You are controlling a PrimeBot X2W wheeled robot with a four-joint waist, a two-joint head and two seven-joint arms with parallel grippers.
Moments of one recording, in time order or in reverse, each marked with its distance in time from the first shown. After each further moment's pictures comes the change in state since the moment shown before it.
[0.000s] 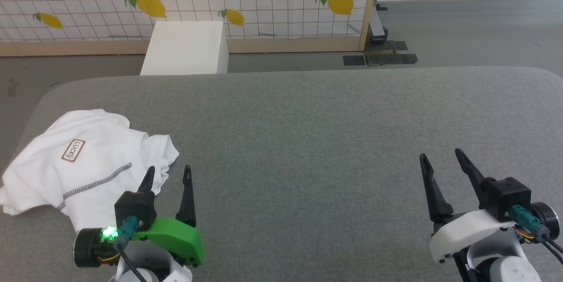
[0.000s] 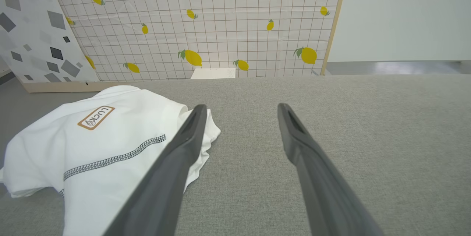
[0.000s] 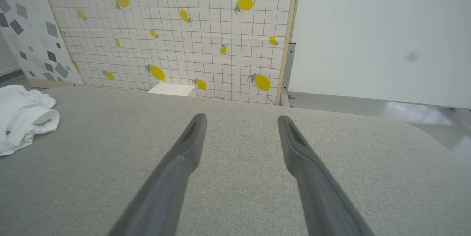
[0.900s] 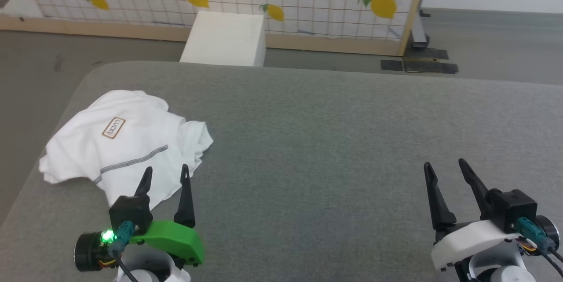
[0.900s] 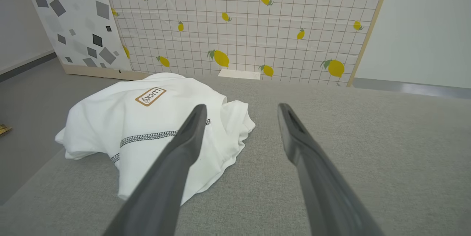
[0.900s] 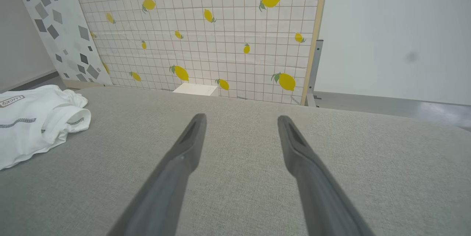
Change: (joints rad) left arm 0.001 0.000 -0.009 0.019 -0.051 0.027 -0.060; right arm 0.028 0.000 -0.009 0.033 0.048 0.000 -0.059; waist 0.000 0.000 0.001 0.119
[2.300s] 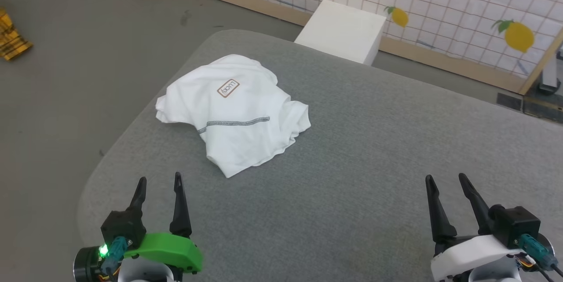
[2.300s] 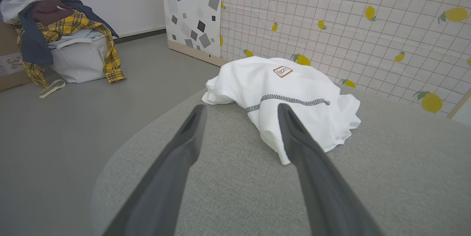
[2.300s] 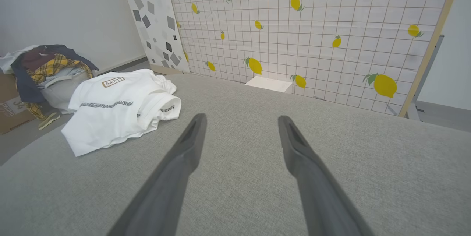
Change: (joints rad) left arm 0.031 0.000 -0.002 0.023 -0.065 0.030 -0.082; right arm 0.029 0.000 0.001 0.067 0.064 0.000 -0.085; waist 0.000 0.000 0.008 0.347
